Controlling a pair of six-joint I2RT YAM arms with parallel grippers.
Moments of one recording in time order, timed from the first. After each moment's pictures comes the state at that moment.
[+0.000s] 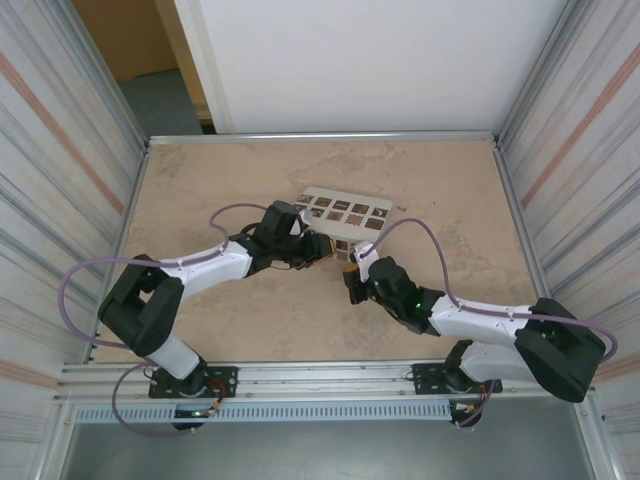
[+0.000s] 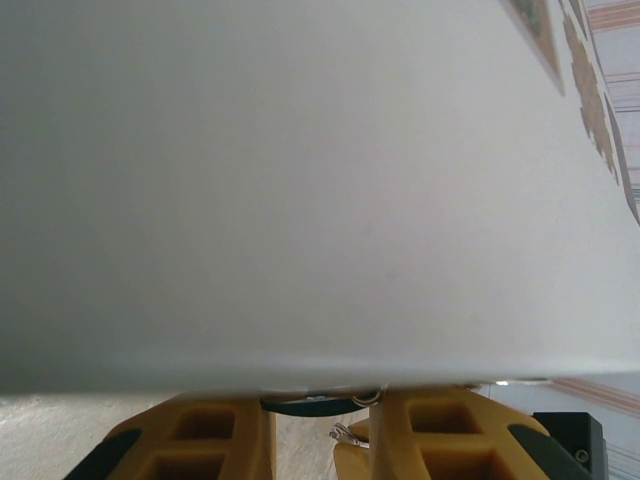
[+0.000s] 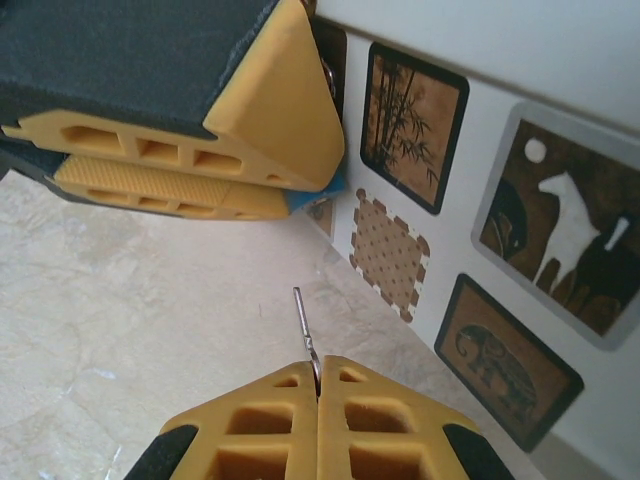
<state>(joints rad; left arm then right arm) -0.67 1.58 0.90 -0.03 0.46 -0.99 0.90 1.20 0.39 0.31 0.17 0.27</state>
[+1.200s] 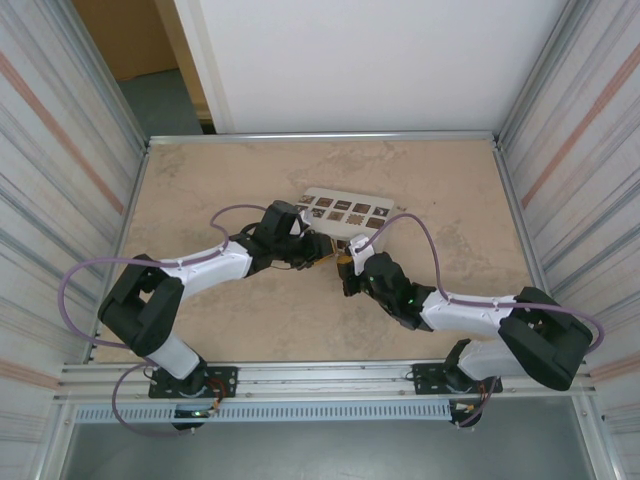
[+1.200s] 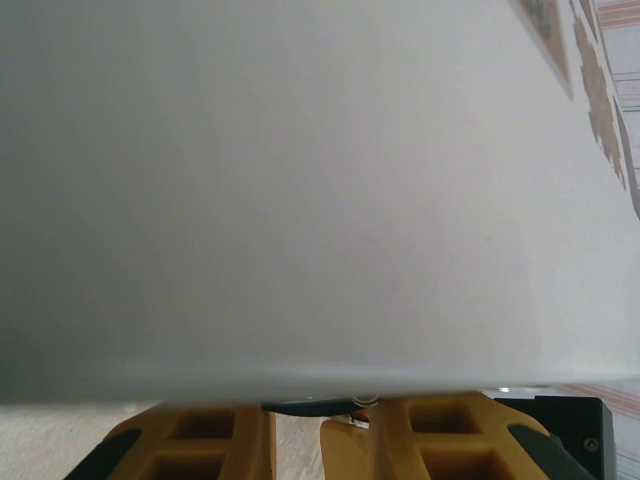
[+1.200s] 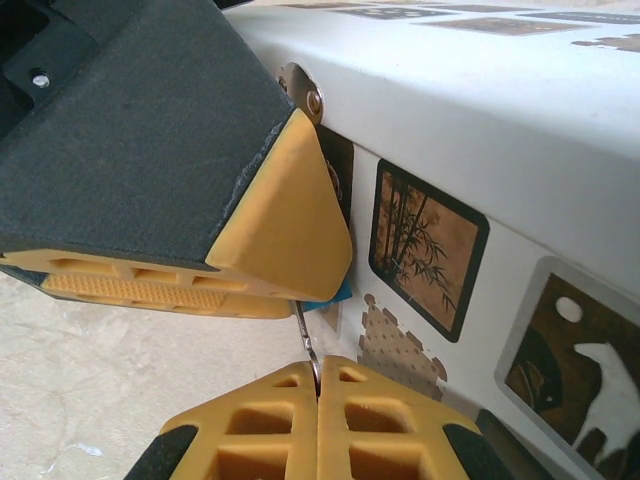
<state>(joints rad) -0.67 1.58 0.90 -0.02 0.48 -1.02 0.89 1.29 0.43 0.43 0.20 0.25</state>
